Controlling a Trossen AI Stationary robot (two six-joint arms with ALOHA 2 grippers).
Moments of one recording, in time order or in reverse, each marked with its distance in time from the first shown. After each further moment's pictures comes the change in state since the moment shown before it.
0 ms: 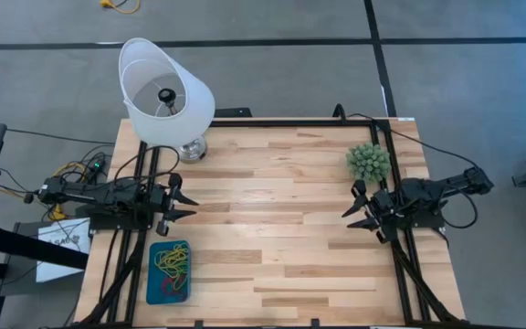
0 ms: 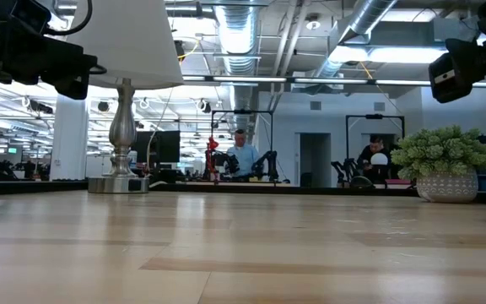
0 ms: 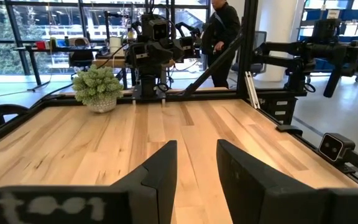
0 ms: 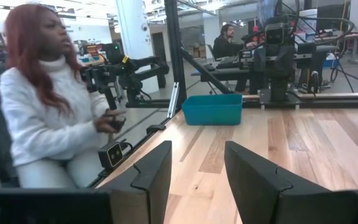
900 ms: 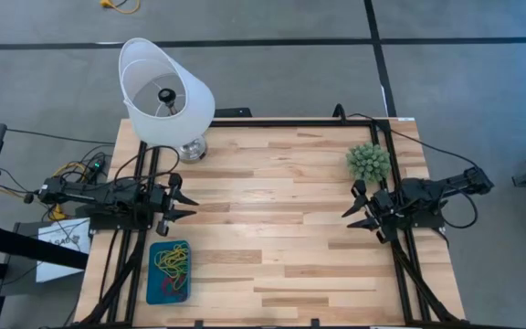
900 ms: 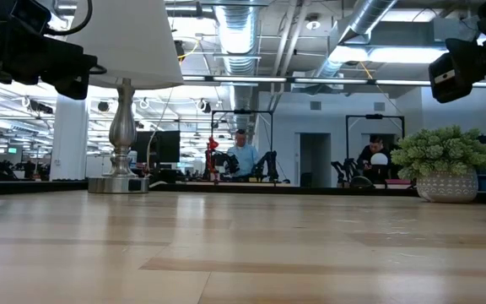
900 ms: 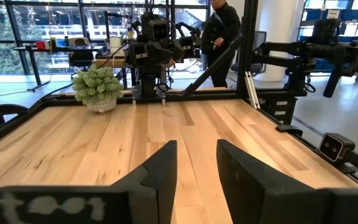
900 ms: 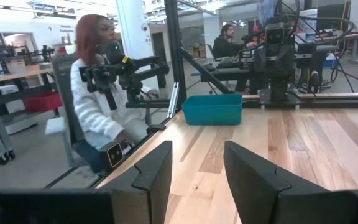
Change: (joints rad) left arm 0.000 0.000 0.000 -0.001 0.000 0.000; right arm 0.000 0.000 0.000 0.000 0.000 0.000
